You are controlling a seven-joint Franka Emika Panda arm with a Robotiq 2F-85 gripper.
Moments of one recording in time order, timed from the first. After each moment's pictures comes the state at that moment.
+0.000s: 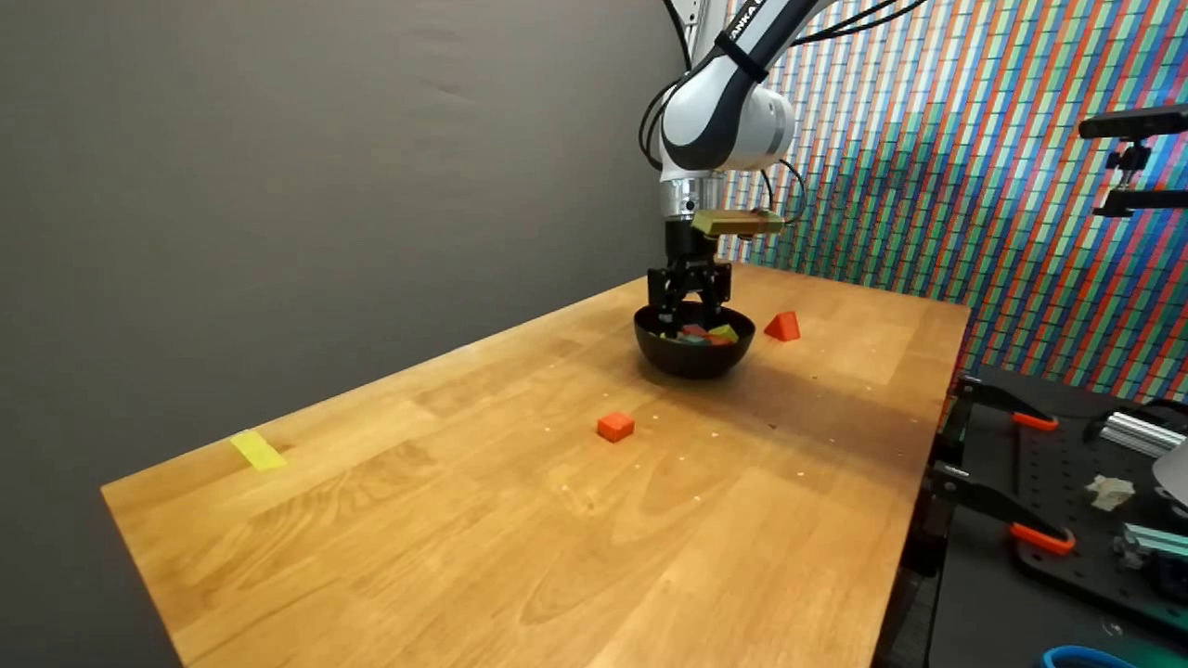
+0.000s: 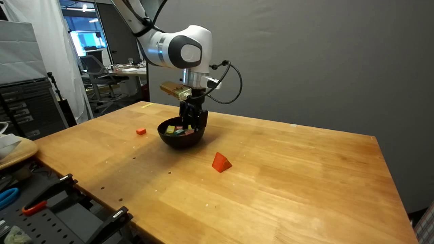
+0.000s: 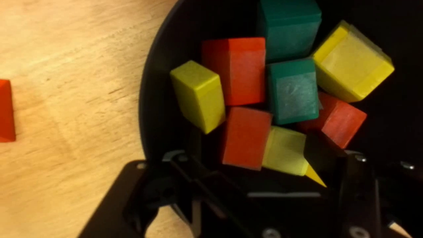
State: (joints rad) arm -0.02 0.57 -0.01 -1.98 0.15 2.36 0.16
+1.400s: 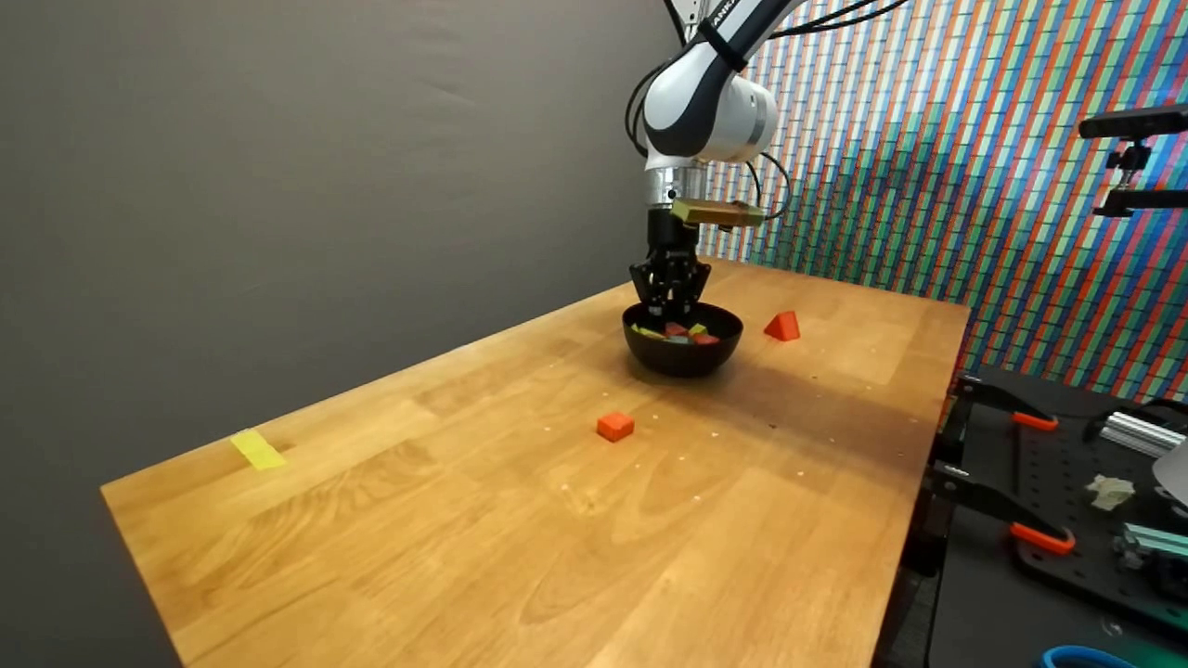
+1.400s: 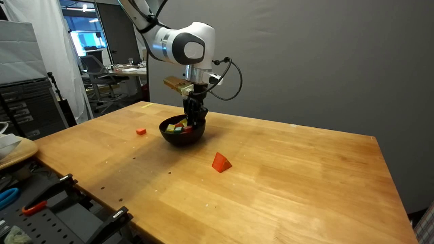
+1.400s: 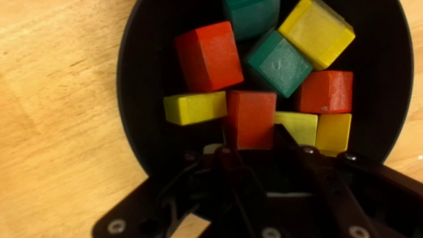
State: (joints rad) arm -0.02 0.60 0.00 -1.89 0.20 2.33 0.16
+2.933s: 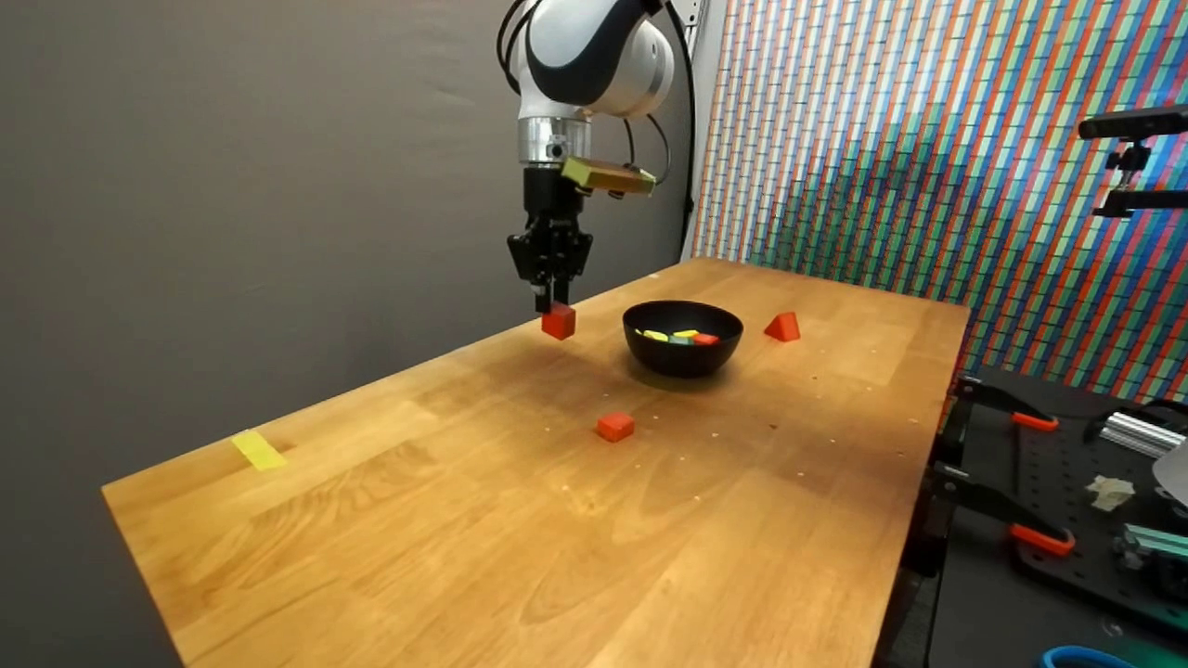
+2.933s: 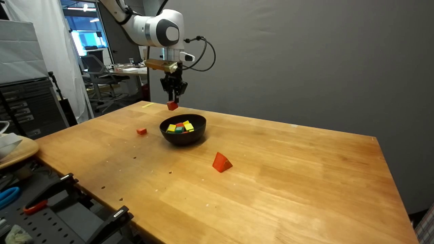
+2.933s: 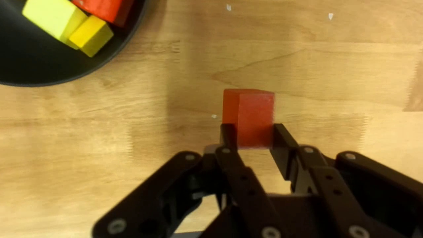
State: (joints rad) arm 0.17 0.72 0.07 -1.53 0.09 2.20 0.11
